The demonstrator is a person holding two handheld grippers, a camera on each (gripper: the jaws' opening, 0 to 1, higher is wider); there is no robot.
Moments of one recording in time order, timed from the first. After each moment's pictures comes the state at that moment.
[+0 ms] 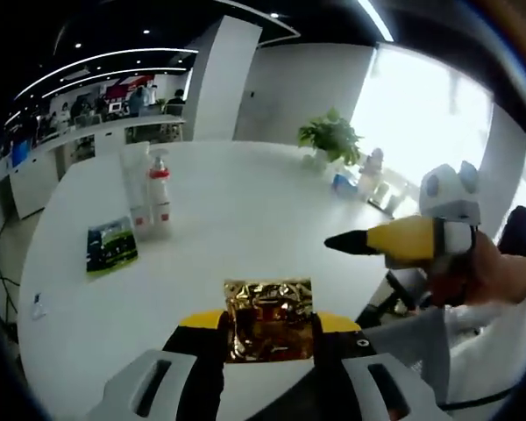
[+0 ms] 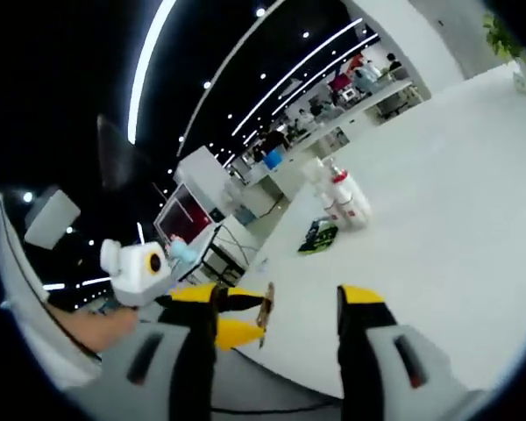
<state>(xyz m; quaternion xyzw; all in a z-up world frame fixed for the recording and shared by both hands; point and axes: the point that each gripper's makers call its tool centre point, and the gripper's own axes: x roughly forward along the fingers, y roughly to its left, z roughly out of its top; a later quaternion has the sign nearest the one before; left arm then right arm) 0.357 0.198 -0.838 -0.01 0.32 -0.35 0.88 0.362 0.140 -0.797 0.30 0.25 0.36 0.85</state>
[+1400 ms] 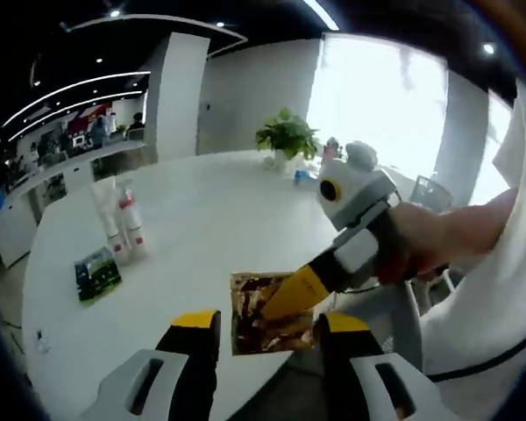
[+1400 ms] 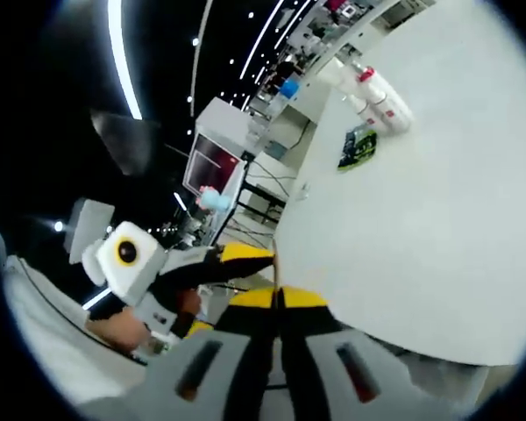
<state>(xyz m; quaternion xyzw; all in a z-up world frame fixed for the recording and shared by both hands) 0.318 0.193 -0.817 0.02 0.29 -0.43 0.85 0.320 0.194 -0.828 0.31 0.41 0.46 0.73</state>
